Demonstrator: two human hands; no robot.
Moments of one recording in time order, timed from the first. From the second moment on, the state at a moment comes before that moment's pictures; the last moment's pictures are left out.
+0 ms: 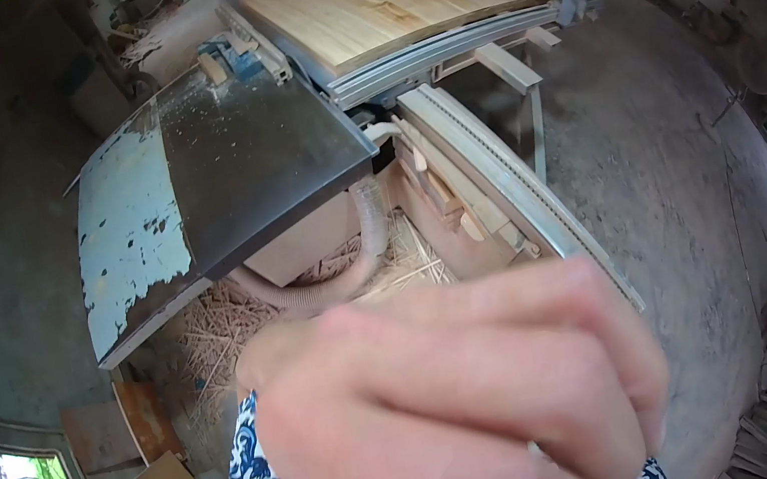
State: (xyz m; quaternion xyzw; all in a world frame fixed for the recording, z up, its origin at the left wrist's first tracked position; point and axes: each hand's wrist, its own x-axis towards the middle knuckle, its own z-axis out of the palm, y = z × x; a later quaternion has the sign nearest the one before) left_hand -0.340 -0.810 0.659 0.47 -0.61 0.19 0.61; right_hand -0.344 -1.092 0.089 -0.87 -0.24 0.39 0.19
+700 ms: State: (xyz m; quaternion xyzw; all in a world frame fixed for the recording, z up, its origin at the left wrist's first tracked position) left_hand -0.367 -0.881 0.606 0.48 -0.54 0.08 0.68; right_hand -0.333 -1.159 0.056 -0.86 -0.27 0.38 0.19
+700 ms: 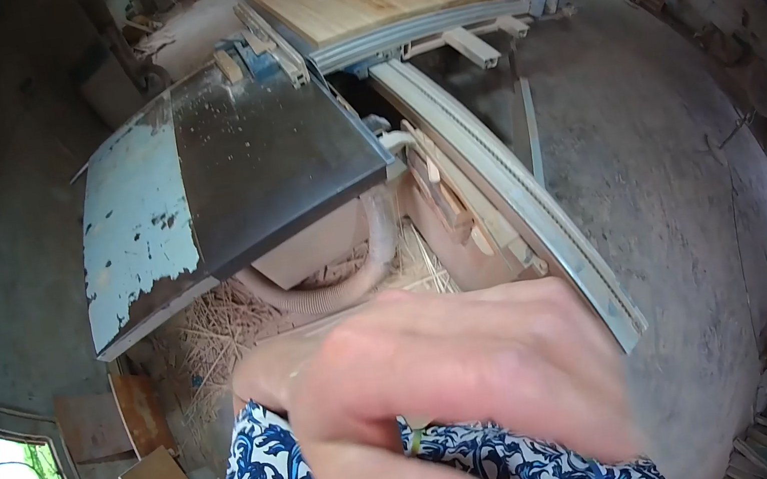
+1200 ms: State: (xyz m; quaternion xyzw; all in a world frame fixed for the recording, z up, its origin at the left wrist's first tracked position) left_hand -0.391 -0.931 0.607 0.38 -0.45 0.23 0.78; right_hand -0.307 -1.153 0.060 -0.85 -0.31 0.37 0.20
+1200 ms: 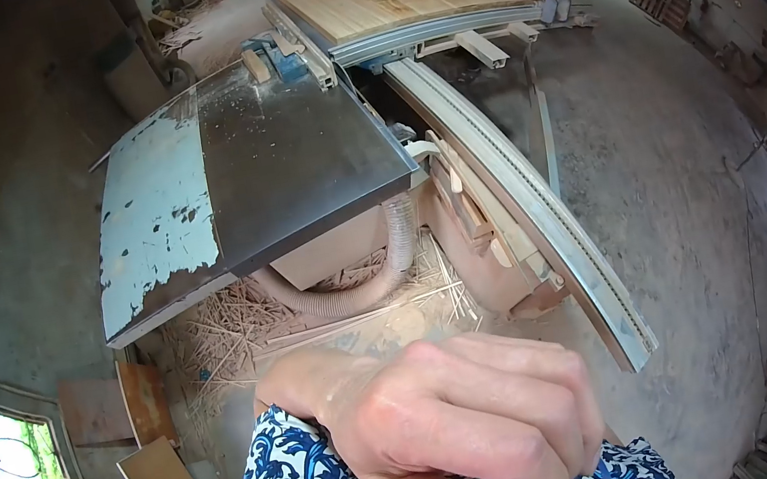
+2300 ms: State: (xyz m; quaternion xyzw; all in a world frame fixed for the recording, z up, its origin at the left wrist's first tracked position) left_hand -0.363 -0.842 0.604 0.48 -0.54 0.15 0.68; right_hand -0.269 -1.111 0.085 -0.87 -0.28 0.35 0.21
